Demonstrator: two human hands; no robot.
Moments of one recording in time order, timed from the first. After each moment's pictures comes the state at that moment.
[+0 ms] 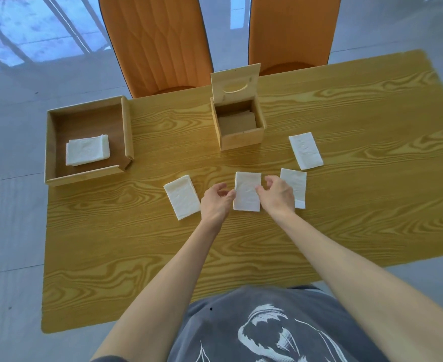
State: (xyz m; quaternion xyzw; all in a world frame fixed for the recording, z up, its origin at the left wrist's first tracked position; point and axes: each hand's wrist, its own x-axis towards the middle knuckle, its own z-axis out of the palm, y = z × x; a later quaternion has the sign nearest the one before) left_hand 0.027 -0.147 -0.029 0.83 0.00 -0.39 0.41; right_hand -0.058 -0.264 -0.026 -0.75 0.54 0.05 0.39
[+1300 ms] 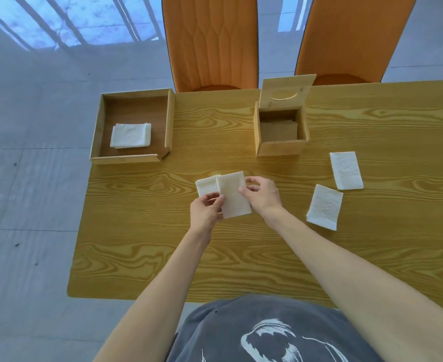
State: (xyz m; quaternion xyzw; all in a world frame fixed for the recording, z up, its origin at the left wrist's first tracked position) left_hand 0.056 -0.074 -0.025 0.72 0.18 -0.34 0.58; right_hand 0.011 -0.217 -0.025 -0.69 0.42 0.06 0.59
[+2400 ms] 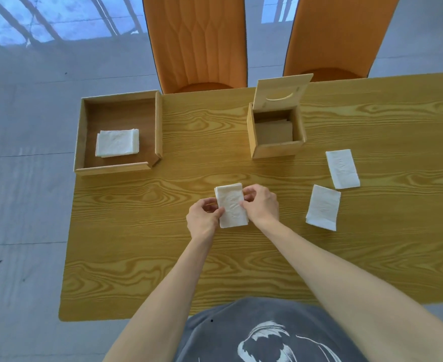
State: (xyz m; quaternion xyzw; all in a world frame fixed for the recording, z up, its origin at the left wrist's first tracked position) left_hand 0.071 -0.076 -0.057 0.83 0.14 -0.31 0.44; right_hand 0.016 -0.209 -0.042 -0.79 0.44 0.08 0.41
